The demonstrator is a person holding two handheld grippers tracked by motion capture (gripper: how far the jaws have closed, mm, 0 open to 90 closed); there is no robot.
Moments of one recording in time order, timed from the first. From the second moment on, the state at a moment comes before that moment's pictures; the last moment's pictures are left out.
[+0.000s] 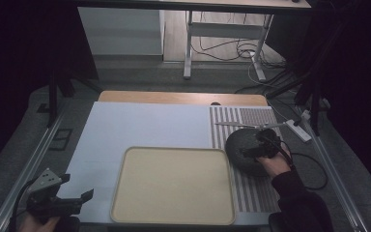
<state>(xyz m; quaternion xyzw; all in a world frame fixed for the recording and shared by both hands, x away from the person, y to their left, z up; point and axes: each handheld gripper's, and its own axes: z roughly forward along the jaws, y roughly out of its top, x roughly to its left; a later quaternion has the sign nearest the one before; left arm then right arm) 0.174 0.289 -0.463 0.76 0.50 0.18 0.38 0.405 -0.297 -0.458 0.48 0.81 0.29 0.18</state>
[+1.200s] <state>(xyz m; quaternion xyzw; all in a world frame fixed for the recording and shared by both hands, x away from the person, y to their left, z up) 0.175 0.289 -0.464 0.76 0.50 0.17 0.38 0.501 -0.299 -0.478 0.52 0.80 0.25 0.18</state>
